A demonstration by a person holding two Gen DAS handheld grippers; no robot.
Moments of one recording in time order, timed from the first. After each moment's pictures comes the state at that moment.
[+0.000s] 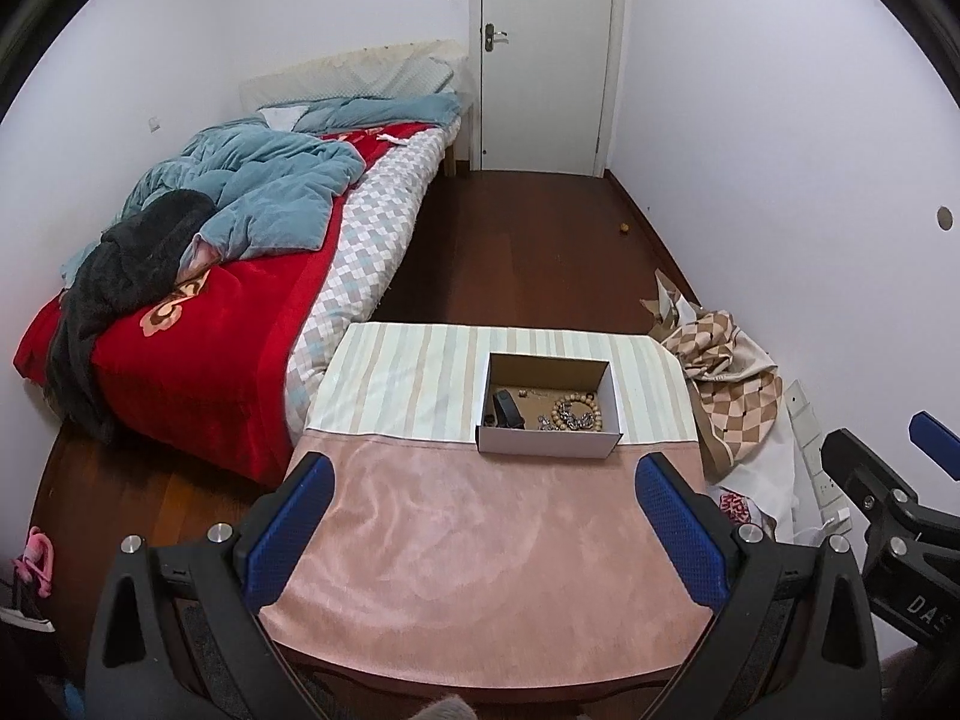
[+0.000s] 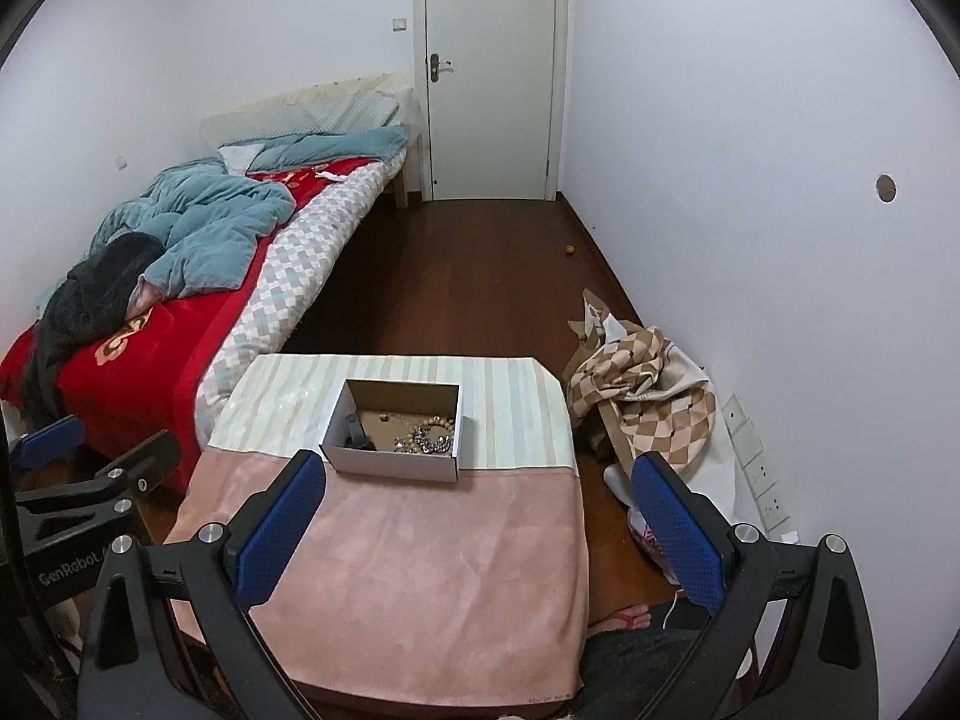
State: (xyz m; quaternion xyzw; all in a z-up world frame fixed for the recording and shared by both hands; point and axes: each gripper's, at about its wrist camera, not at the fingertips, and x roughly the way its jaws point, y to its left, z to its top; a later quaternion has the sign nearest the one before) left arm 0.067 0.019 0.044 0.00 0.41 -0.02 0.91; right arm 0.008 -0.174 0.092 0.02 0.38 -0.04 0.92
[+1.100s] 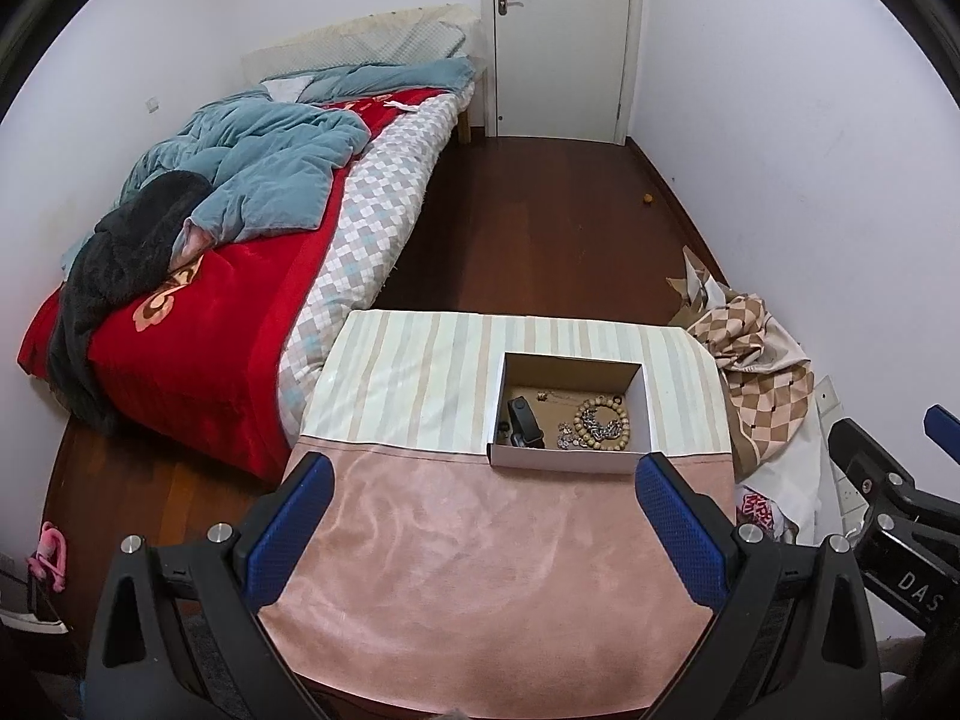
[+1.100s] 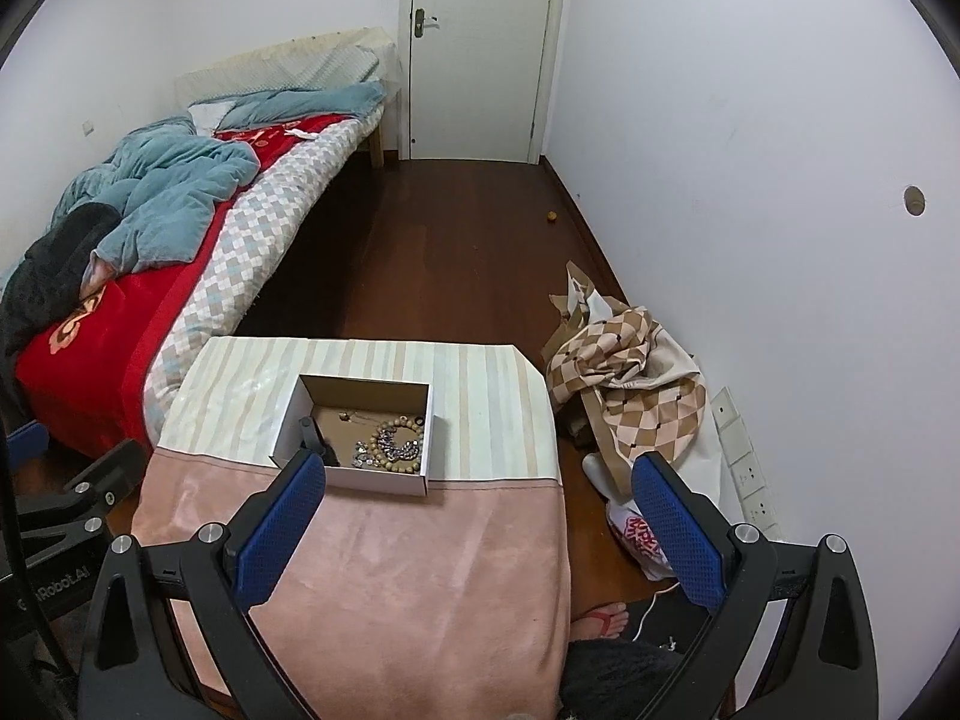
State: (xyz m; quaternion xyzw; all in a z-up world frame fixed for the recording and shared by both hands) left arm 0.135 0.012 0.020 0.01 0.45 0.00 0.89; right arm 0.104 -0.176 0.058 -0.01 0.43 -0.07 0.90
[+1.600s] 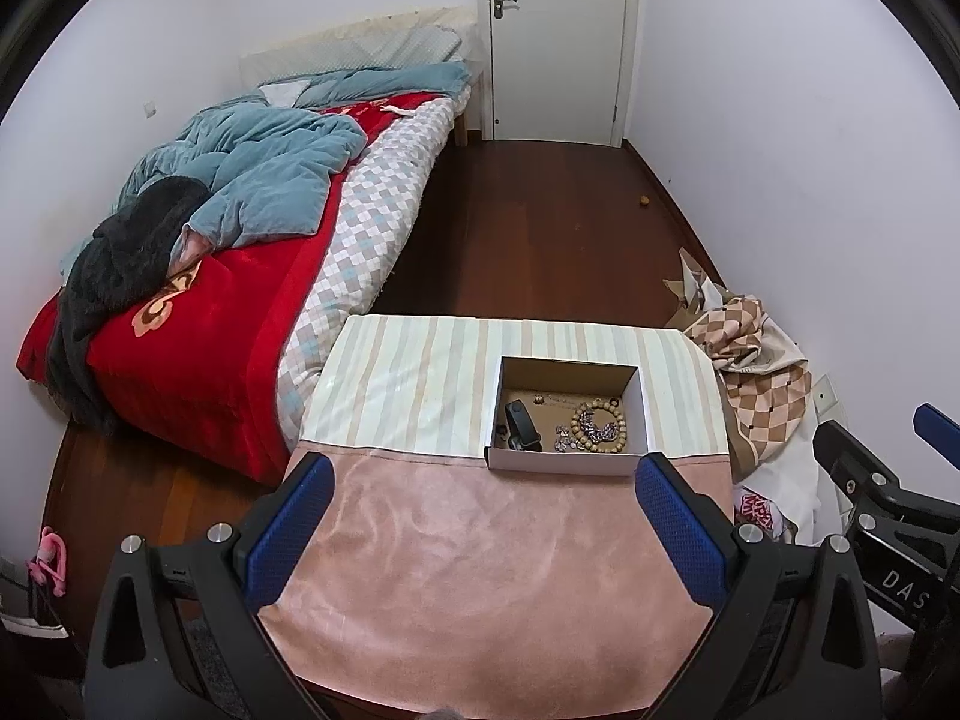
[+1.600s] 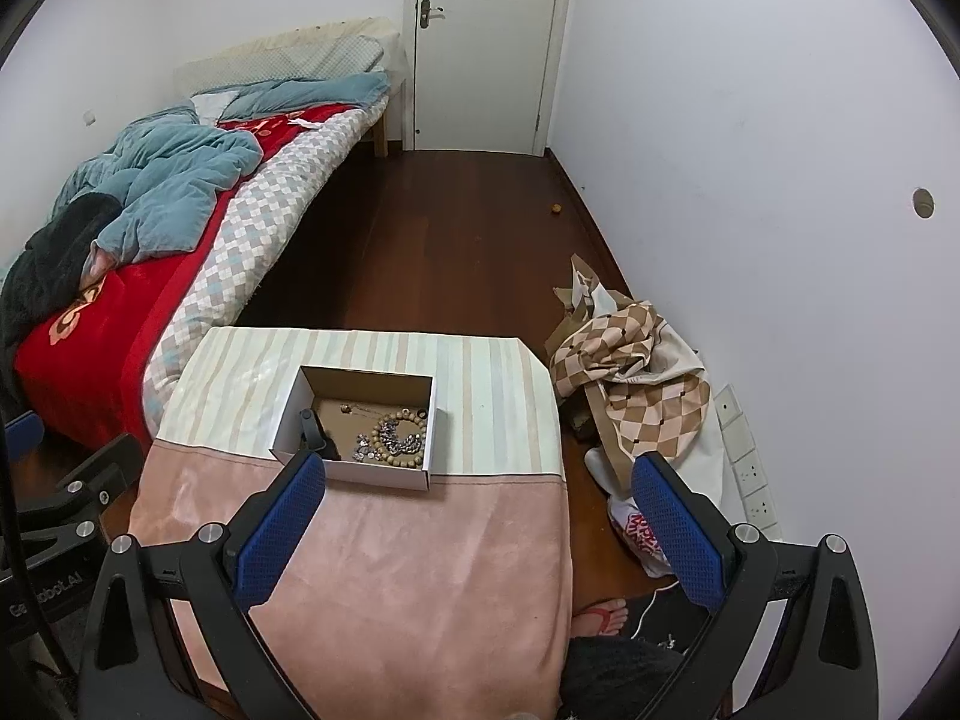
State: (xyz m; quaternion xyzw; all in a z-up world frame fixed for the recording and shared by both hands) left arm 0.134 0.009 0.024 0.01 0.44 0.00 0.90; right arm 0.108 -0.173 0.054 -0.01 0.44 -0.06 0.90
